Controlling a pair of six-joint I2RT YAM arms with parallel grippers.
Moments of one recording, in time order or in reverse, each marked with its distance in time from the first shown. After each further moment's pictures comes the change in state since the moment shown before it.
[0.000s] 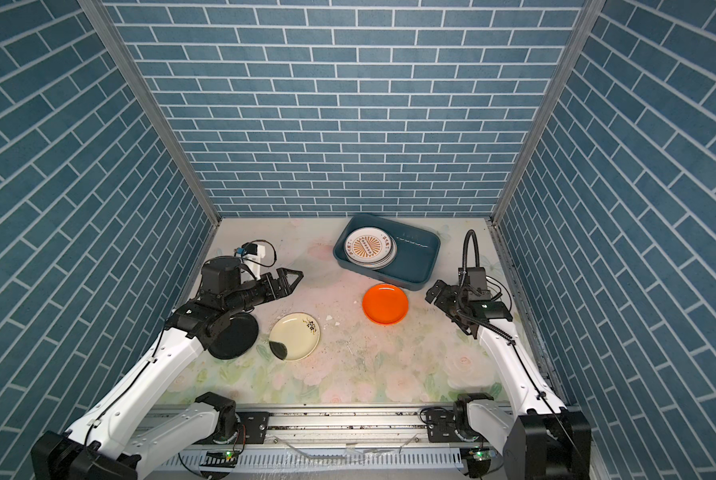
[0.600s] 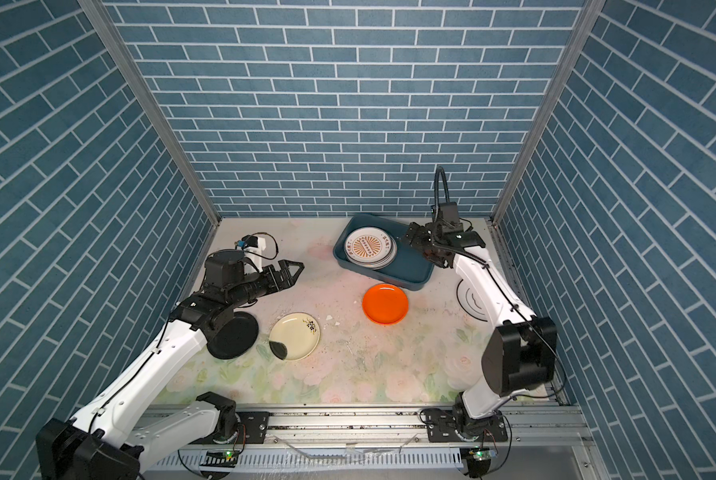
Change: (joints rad) left arm -0.016 0.047 0.045 0.021 -0.056 -0.002; right arm 0.141 0.428 0.598 -0.043 -0.005 -0.022
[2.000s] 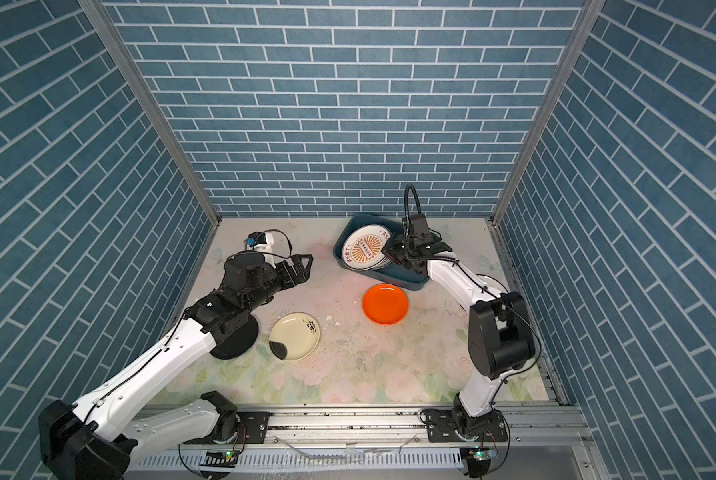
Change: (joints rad) left arm -0.183 0.045 0.043 0.086 -0.364 -0.061; right arm 0.147 0.300 0.056 0.301 -0.081 0.194
